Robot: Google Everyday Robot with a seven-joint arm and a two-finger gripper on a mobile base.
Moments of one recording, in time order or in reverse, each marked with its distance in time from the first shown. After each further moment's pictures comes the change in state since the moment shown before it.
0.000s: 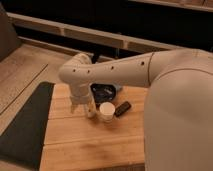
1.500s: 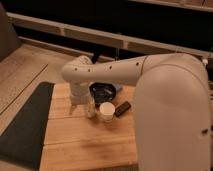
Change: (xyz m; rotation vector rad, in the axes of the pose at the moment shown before) arm -0.014 0.016 0.037 -0.074 0.113 -0.114
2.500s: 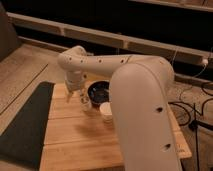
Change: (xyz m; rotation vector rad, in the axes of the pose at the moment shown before) arm -0.101 0.021 -0.028 0.008 -0.160 -0.358
